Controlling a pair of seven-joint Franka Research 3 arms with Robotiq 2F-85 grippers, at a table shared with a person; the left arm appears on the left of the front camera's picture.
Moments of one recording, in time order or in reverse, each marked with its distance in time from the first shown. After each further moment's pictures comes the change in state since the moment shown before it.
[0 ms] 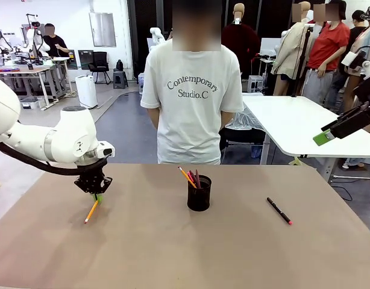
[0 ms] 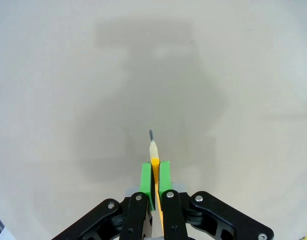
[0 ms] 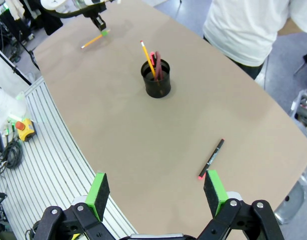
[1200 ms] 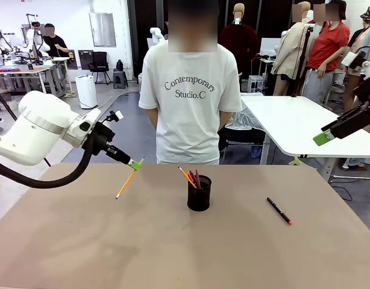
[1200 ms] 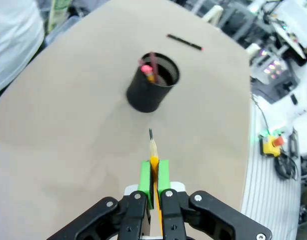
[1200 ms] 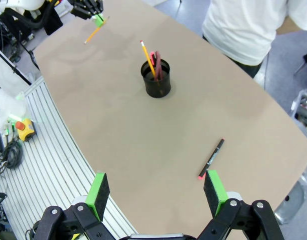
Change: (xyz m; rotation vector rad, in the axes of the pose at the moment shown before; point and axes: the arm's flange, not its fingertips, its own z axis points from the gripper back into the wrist) left arm -0.023 -0.038 0.091 -0.766 -0.438 -0.819; right arm 0.000 0.000 0.000 0.000 0.000 0.000
